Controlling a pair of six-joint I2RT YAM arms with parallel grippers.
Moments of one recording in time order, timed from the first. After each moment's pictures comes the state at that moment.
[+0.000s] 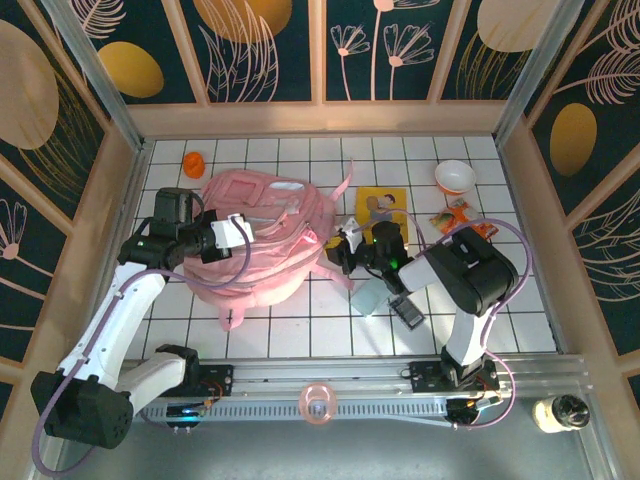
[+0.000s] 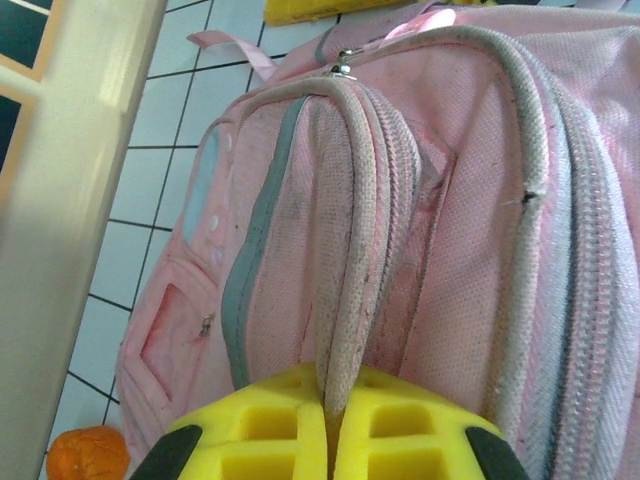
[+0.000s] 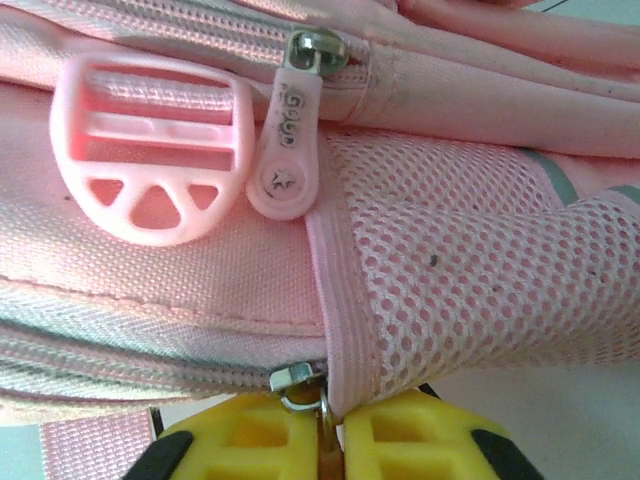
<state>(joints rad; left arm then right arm) -0.21 1.05 0.94 -0.67 0.42 1.11 0.58 1.81 0.55 0.93 -0.55 0.00</state>
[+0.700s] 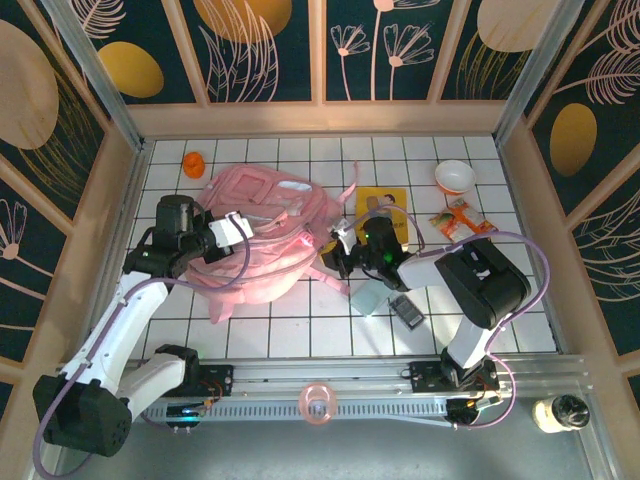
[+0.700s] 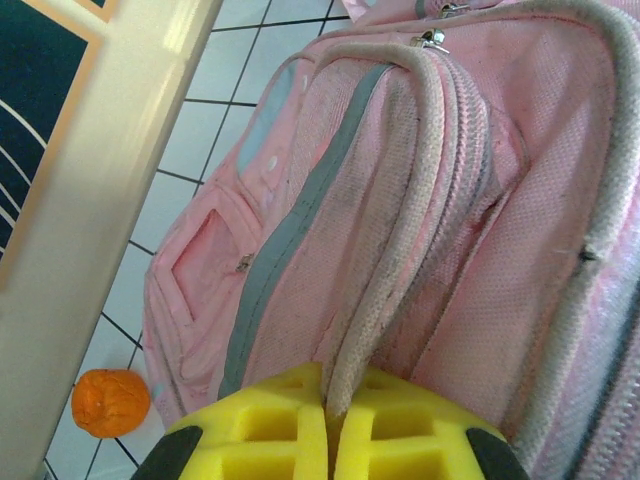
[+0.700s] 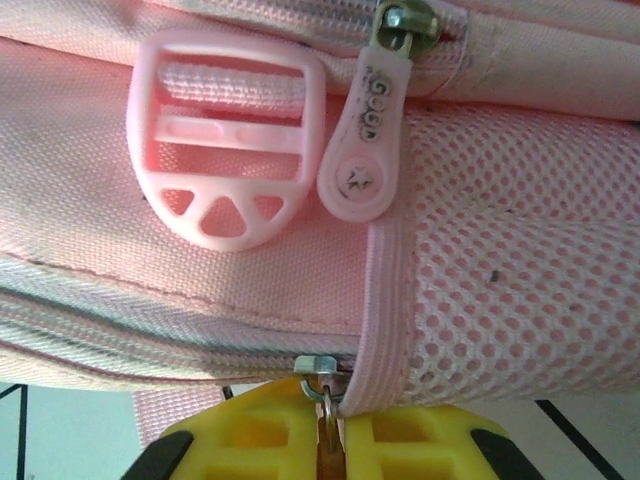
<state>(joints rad) -0.21 1.00 0.82 -0.49 0.31 0.98 0.63 1.72 0.61 0.61 -0.57 0.00</state>
